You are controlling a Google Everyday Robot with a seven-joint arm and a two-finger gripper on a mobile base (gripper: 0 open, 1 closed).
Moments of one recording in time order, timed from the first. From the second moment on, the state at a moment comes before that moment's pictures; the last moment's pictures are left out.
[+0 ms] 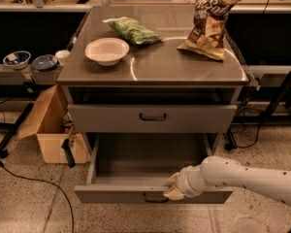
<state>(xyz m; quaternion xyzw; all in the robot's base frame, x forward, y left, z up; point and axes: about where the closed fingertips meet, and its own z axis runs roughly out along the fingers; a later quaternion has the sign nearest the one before) 0.471 -0.100 0.439 -0.56 0.78 0.17 0.23</state>
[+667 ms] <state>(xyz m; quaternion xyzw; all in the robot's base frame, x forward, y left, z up) 0.460 -0.093 0.449 -0.56 0.77 0.16 0.24</state>
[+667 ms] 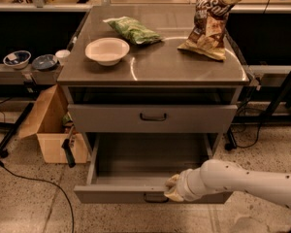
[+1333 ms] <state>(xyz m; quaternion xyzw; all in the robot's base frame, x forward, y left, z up) 0.444 -0.095 0.448 -0.56 0.78 0.16 0.24</state>
